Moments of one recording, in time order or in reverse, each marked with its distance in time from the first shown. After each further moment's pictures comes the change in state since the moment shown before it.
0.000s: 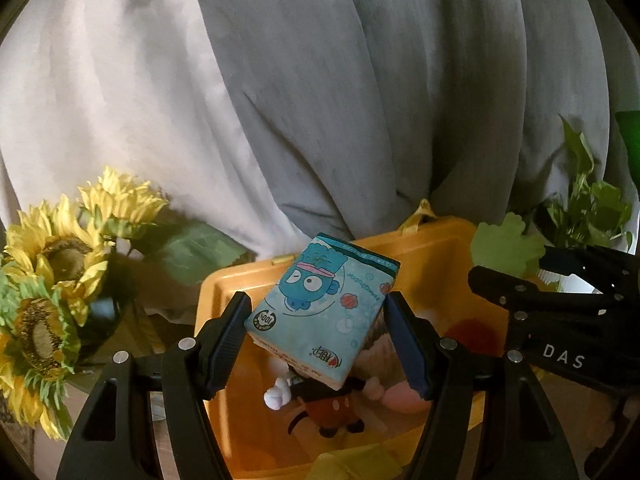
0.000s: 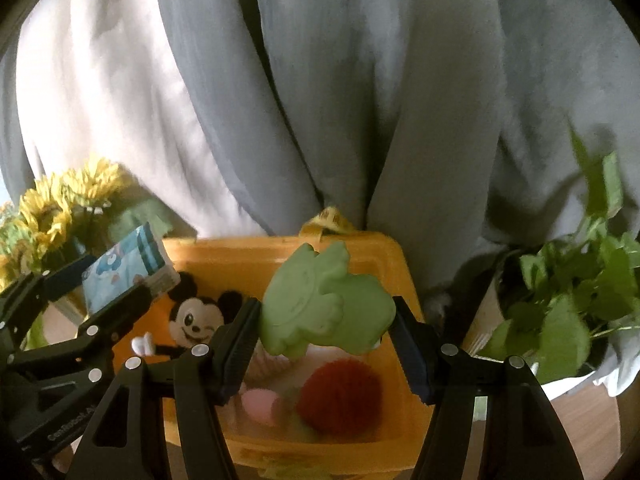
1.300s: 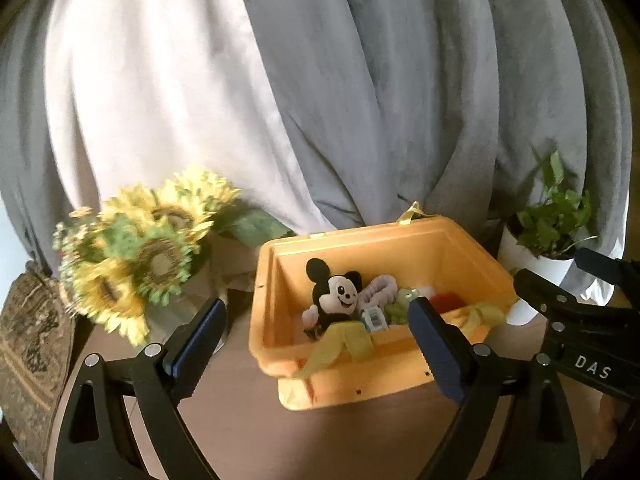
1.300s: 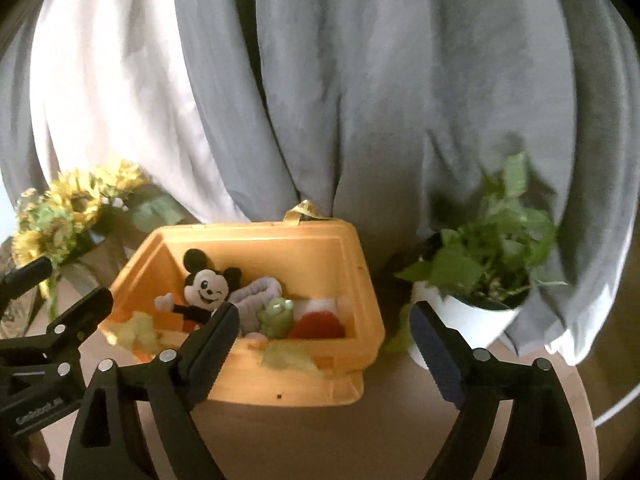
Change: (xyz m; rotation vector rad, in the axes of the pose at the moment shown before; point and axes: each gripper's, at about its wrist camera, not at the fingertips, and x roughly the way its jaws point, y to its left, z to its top) left arm -0.133 -0.008 -0.032 -0.074 -0.032 0.122; right arm -0.121 0.002 -0.043 0.013 -0.091 -0.090
